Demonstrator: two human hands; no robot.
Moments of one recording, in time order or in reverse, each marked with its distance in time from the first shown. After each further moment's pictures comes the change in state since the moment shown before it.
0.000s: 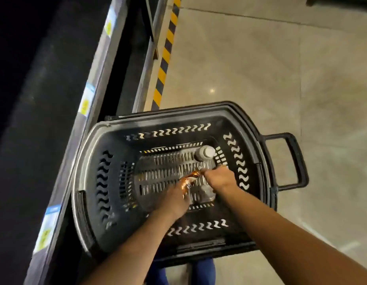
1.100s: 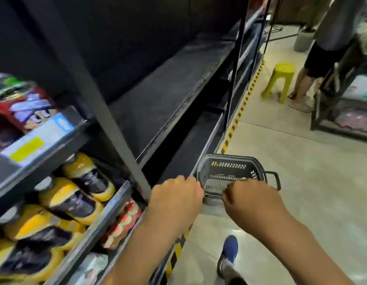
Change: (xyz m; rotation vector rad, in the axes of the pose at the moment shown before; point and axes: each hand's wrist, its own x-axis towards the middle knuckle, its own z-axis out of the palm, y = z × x) left_hand -0.966 -0.023 -0.181 0.680 0.815 0.300; right_hand -0.936 0.141 -0.085 -0.894 0.448 -1.013
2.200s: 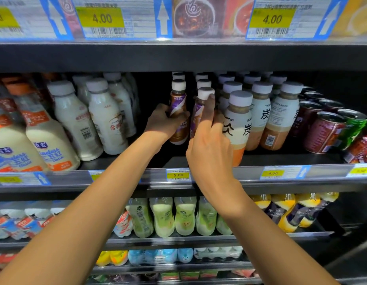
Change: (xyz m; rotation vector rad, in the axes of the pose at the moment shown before) left_hand -0.425 -0.320 -0.097 -0.857 1.019 -1.401; right_hand -0.165 -0.515 -0.020 0.492 0.627 -0.992
